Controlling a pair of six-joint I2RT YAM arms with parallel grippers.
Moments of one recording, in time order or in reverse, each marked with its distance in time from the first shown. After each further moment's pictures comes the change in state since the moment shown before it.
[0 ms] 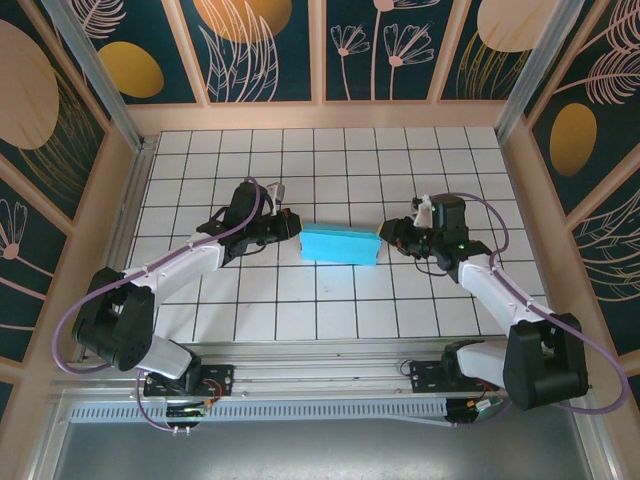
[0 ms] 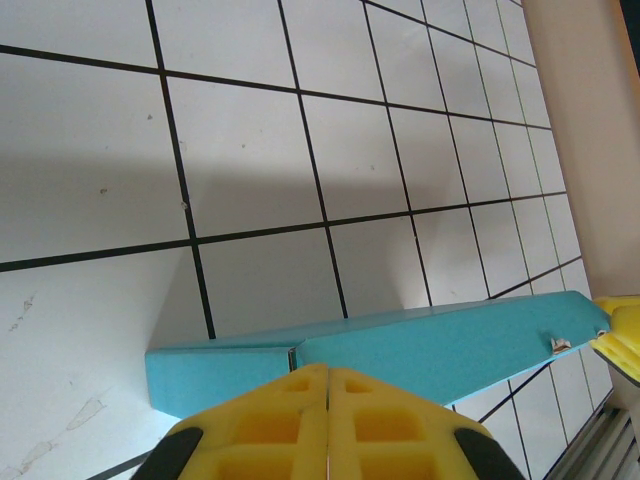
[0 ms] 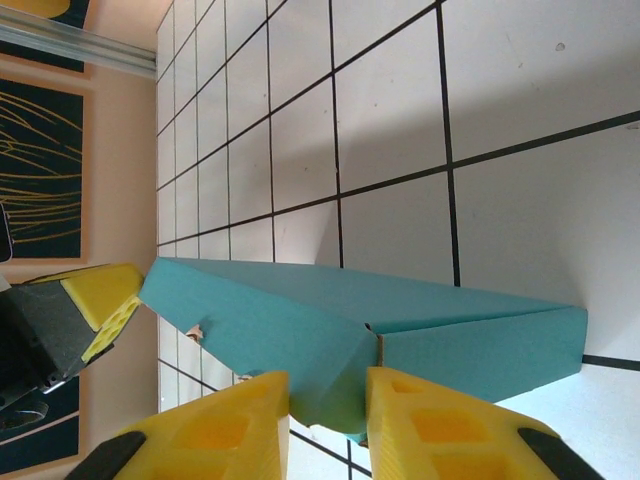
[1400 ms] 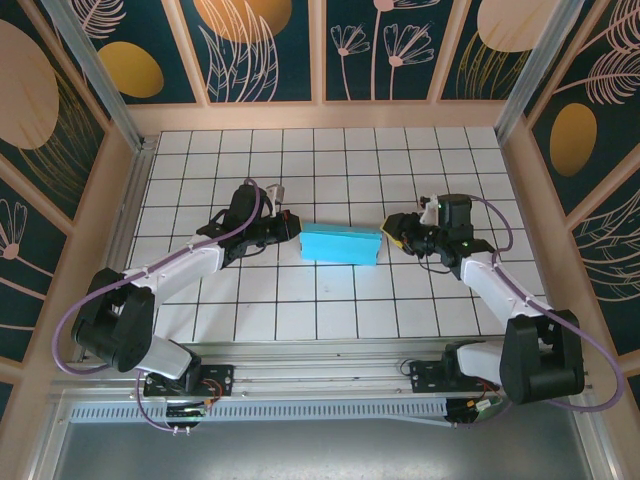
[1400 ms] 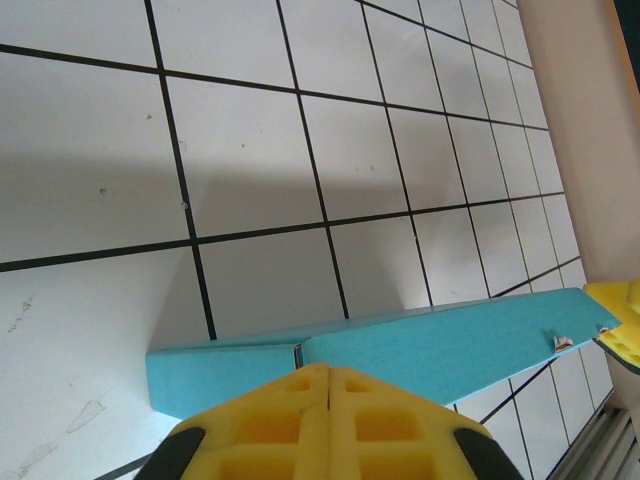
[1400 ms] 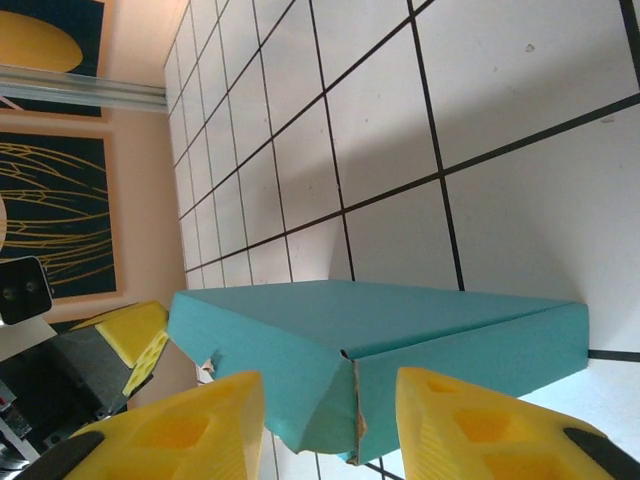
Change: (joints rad) left arm 0.000 -0.005 -0.026 0.032 0.001 0.000; right arm -0.056 0.023 0.008 0.020 -0.050 0.111
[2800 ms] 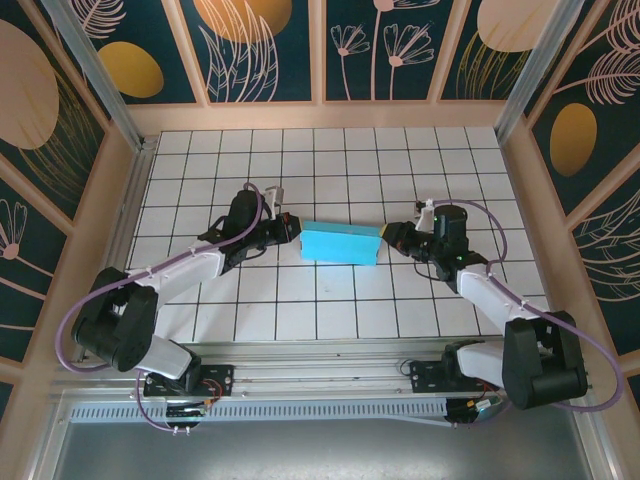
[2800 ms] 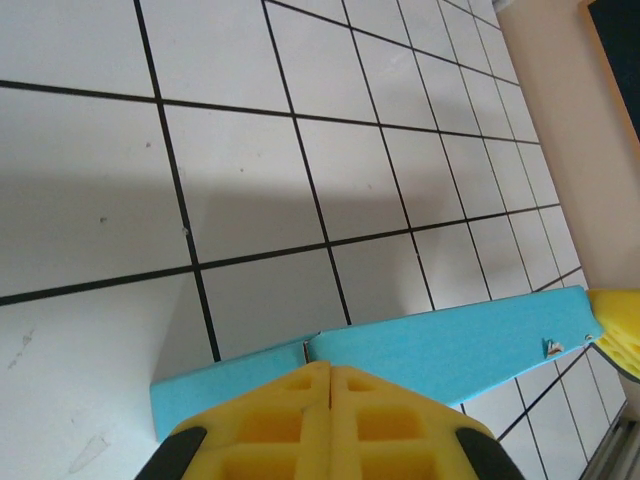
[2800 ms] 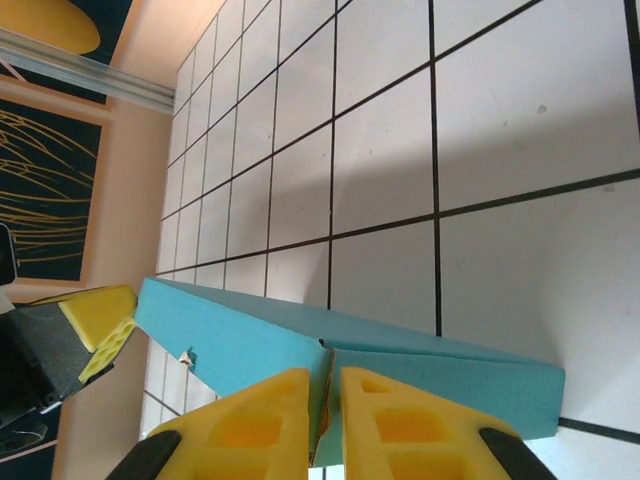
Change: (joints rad) left arm 0.000 0.015 -0.086 0.149 -0.023 0.025; right arm 0.039 -0.008 -0.132 0.203 0.093 -0.126
